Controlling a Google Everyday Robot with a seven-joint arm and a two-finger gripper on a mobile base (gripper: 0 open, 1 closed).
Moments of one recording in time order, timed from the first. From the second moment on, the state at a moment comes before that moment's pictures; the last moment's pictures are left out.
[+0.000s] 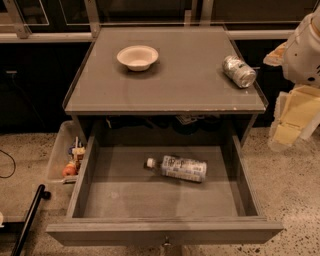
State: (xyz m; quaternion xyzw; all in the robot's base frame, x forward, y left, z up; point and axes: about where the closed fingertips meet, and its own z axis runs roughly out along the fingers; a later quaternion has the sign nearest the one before) arm 0.438 -0.217 0.976 -0.60 0.78 -0.03 0.16
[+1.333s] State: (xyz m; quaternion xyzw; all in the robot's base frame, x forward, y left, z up) arm 0.448 -0.210 0.877 -0.63 0.75 -0.01 0.18
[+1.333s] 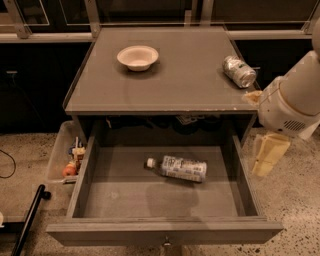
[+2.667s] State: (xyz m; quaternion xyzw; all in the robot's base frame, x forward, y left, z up) arm 0.455 -0.201 0.790 -0.64 0.74 0.06 0.19
